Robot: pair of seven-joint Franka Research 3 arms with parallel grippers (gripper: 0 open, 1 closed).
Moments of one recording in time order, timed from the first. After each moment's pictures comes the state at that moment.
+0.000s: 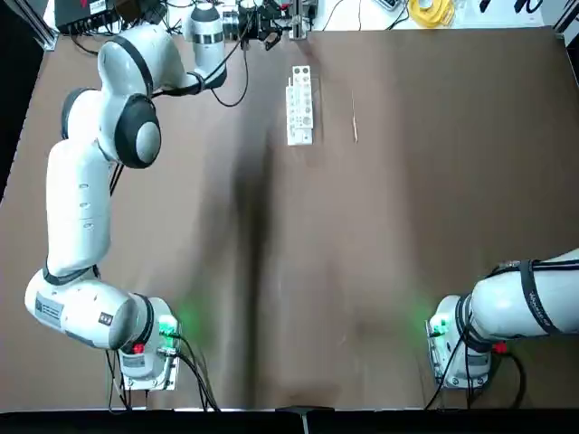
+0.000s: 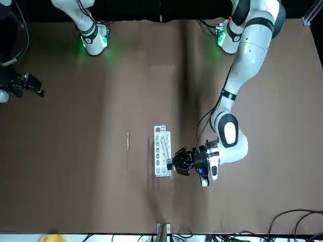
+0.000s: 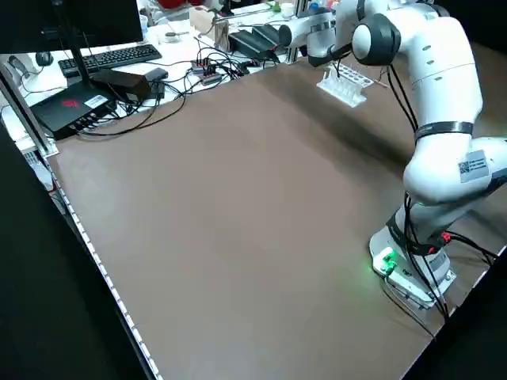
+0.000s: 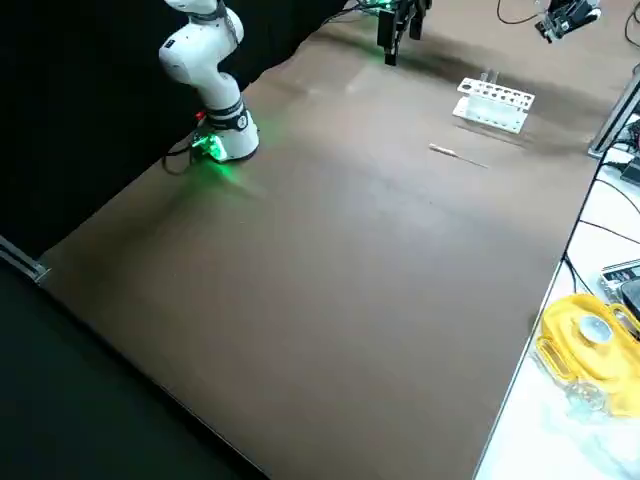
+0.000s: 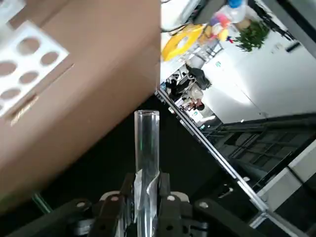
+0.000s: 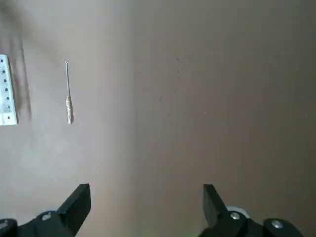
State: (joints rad) left arm -0.30 0.86 -0.11 -1.24 -1.65 2.12 -0.33; right arm 0.04 0.01 -0.04 -1.55 0.03 1.56 -0.01
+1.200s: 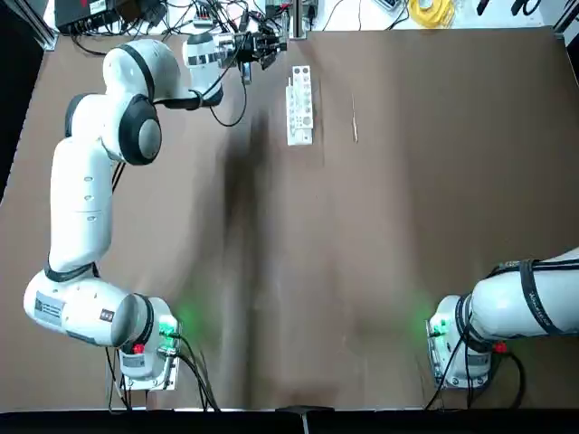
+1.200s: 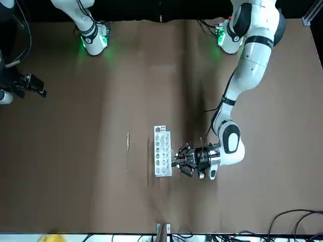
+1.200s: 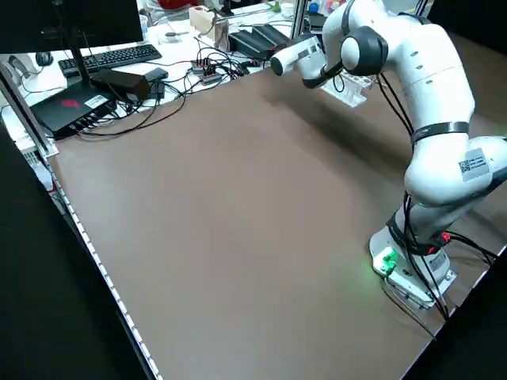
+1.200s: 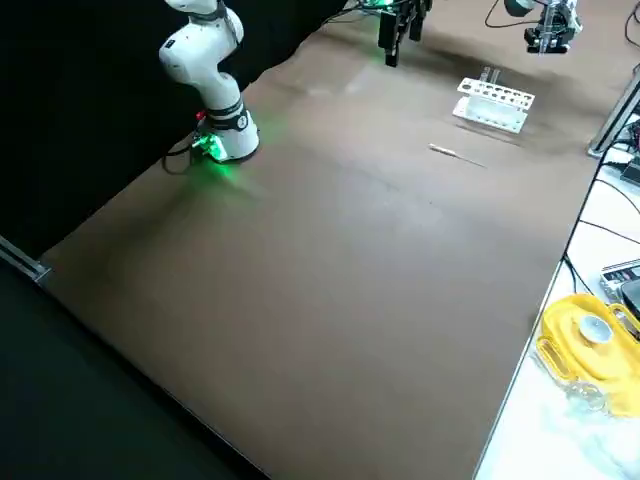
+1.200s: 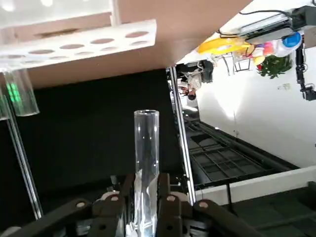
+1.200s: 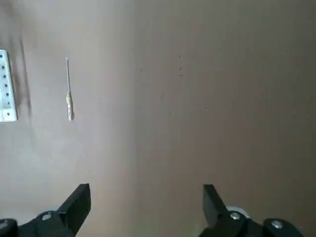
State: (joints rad) left arm -0.25 0.95 -0.11 -1.29 -1.79 1.94 -0.67; right arm 0.04 0.02 -0.04 -1.55 0.03 1.56 -0.01
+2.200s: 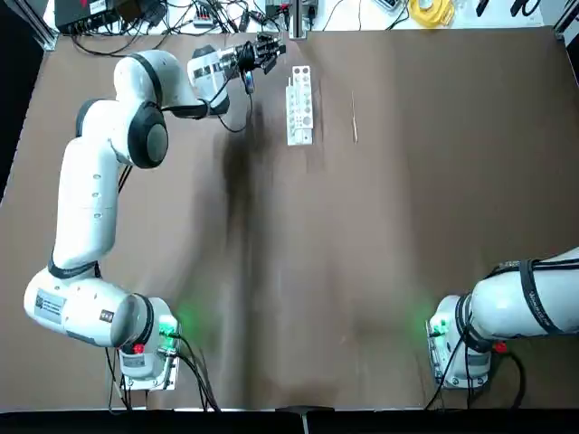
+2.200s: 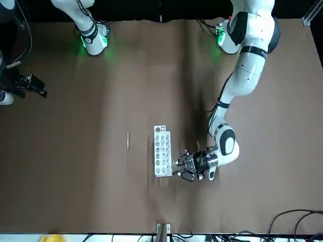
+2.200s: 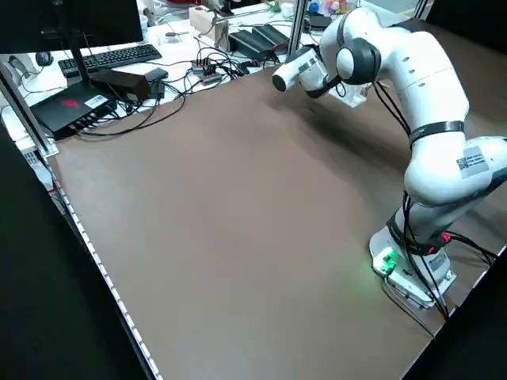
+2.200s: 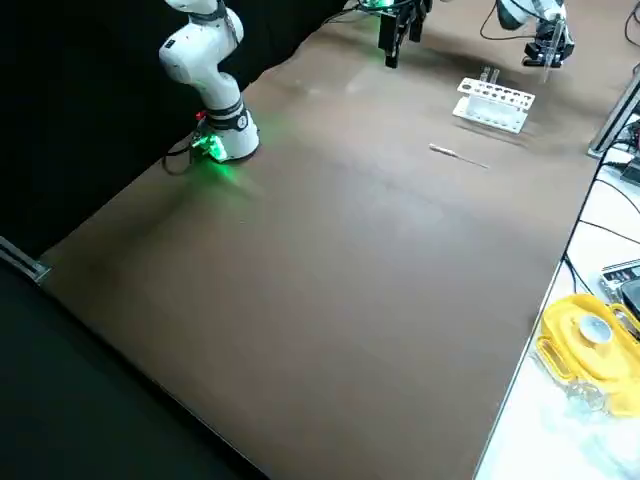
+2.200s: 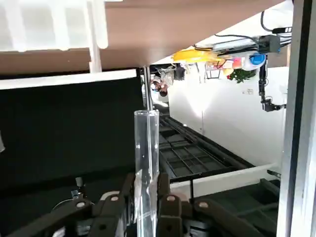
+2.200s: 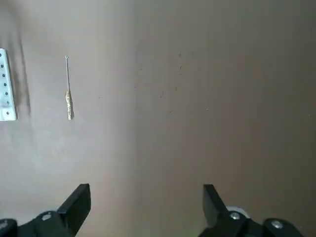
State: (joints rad) left arm -0.26 1.04 -0.11 -1.25 -1.94 1.99 -0.64; right arm 0.04 0.02 -0.04 -1.56 0.03 1.56 -0.01
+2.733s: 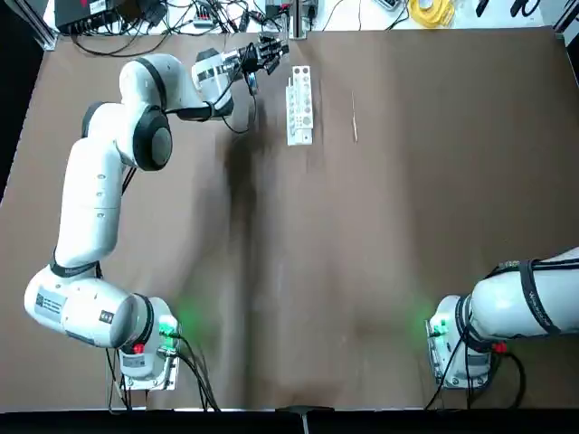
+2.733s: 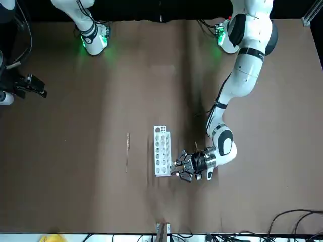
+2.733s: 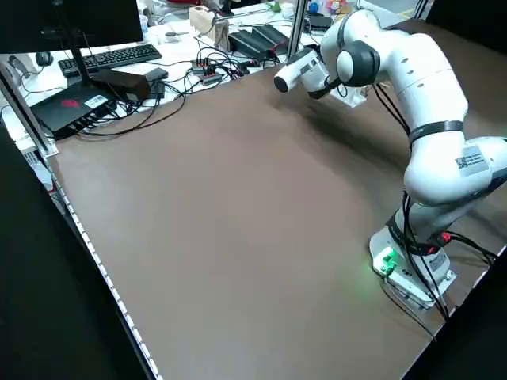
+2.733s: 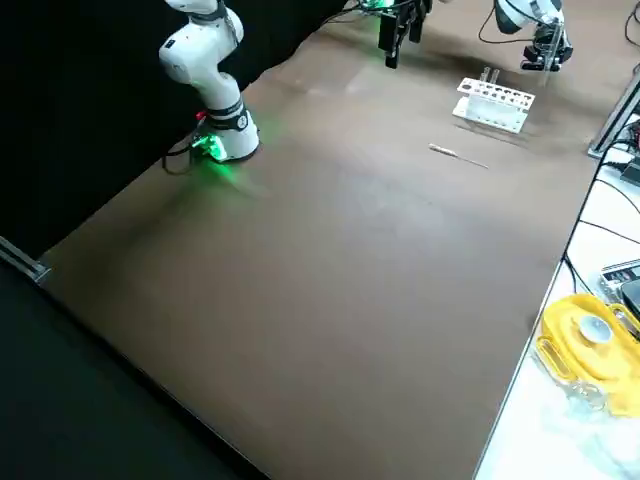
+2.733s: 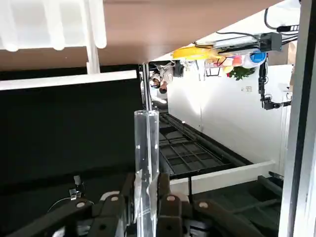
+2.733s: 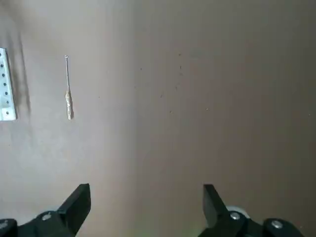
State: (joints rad) left arm -0.27 1.07 -0.11 -1.22 -1.97 1.99 -0.64; right arm 0.04 0.02 -0.04 -1.56 0.03 1.55 -0.01
